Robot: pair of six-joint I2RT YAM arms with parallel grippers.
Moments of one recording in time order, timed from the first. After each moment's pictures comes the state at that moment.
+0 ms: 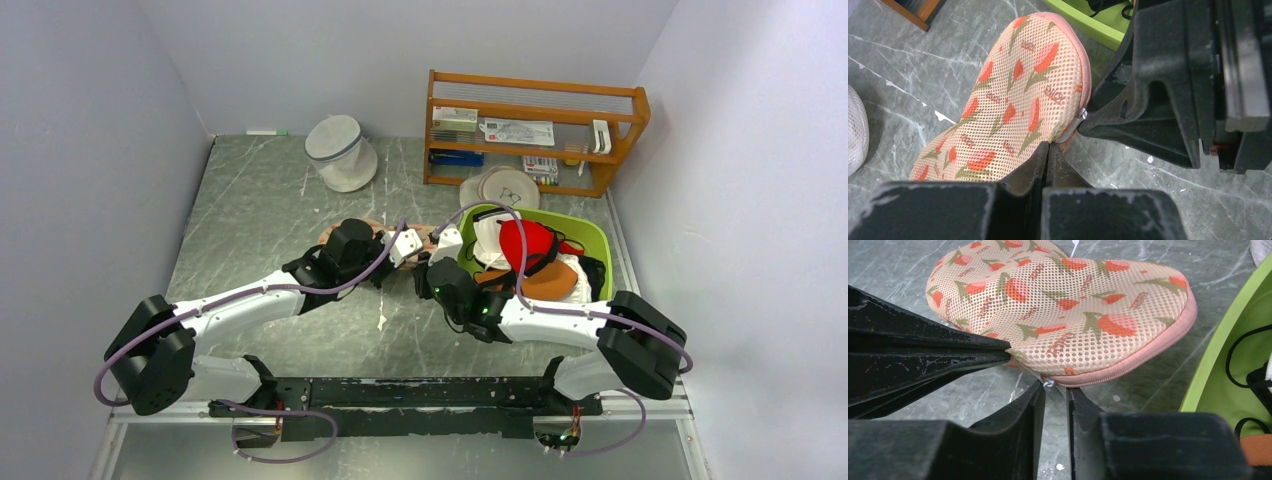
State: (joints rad) left arm -0.81 1.29 0.74 0.06 0.11 0.31; right arm 1.04 1.35 0.59 0.33 0.52 0.47
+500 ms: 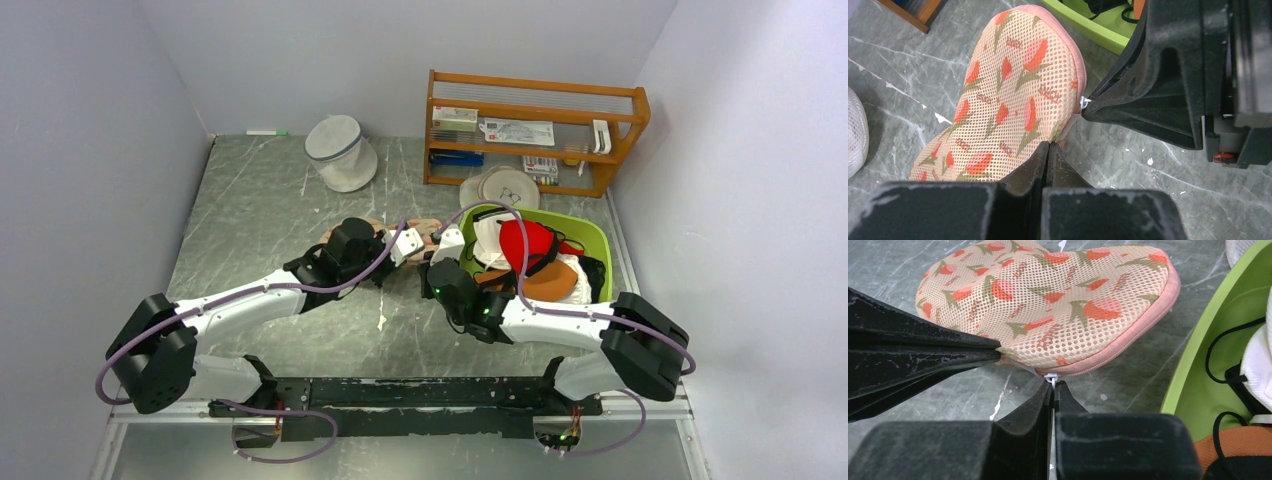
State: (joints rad) left arm -0.81 1.30 0.75 0.06 0.11 0.31; right arm 1.04 1.34 0.59 0.30 0.57 0.46
